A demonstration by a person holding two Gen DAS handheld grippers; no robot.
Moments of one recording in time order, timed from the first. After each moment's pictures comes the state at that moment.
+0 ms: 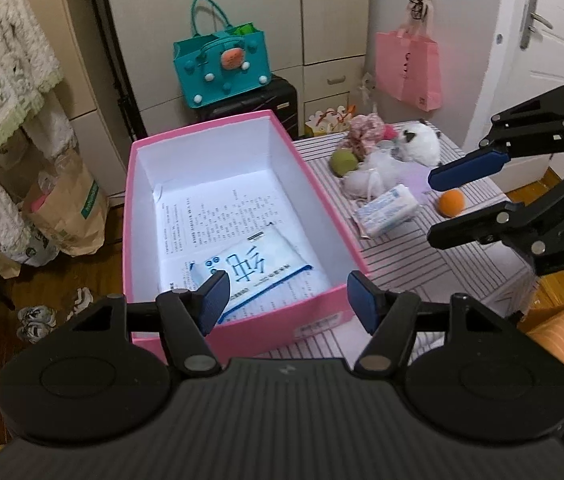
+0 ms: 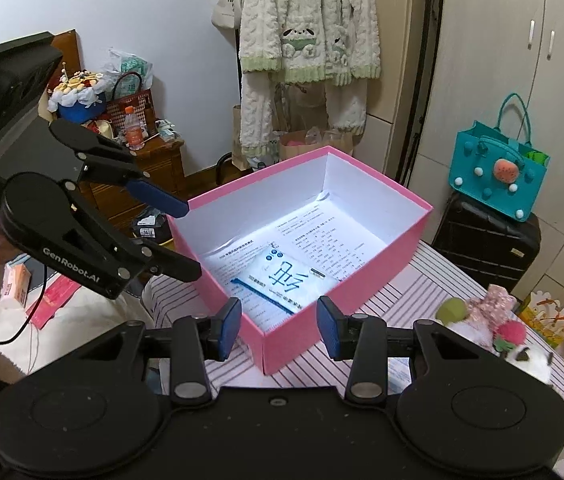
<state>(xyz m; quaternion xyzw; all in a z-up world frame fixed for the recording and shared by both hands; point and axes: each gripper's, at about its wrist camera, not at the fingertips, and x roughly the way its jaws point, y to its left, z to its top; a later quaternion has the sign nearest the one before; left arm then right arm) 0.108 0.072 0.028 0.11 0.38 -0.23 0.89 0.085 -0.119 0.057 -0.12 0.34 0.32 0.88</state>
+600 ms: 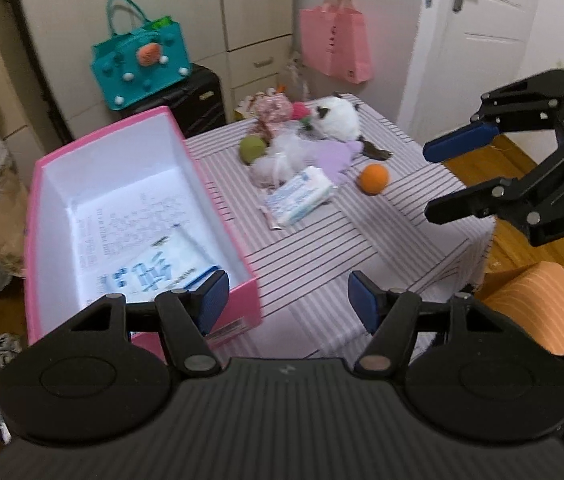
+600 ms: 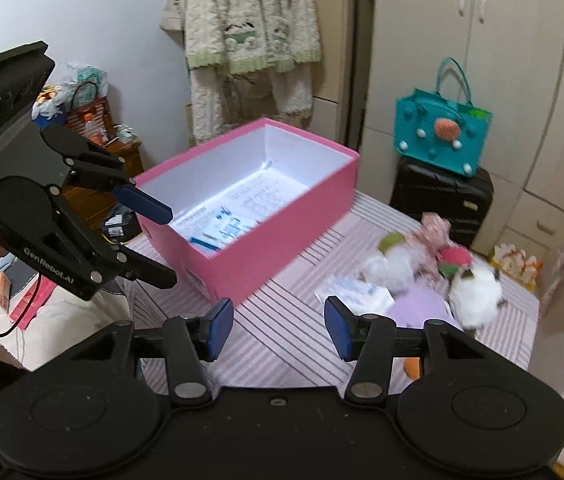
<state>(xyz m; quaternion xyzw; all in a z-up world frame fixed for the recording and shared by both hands) 0.085 0.010 0.021 0.16 0.39 -0.31 0.85 0.045 -0.193 0.040 -0.08 0.36 0.25 0.90</state>
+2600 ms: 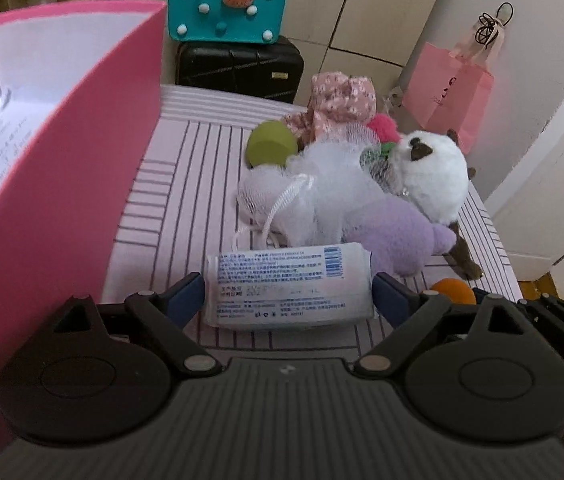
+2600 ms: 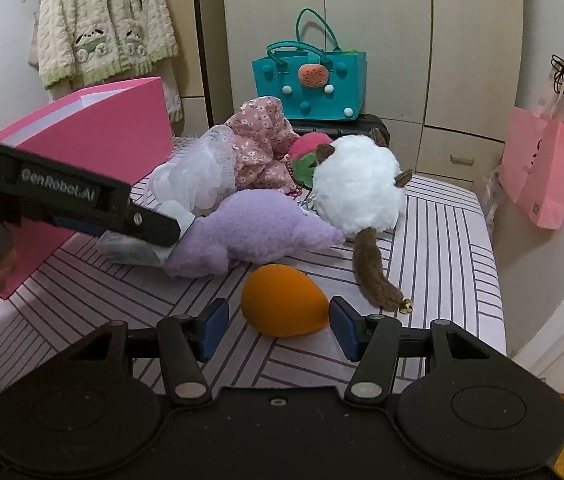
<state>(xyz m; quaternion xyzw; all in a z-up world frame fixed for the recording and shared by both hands) 0.205 -0.113 -0.118 -0.06 0.42 -0.17 0.89 0.123 -0.293 -0.123 -0.01 0.33 0.10 0.94</state>
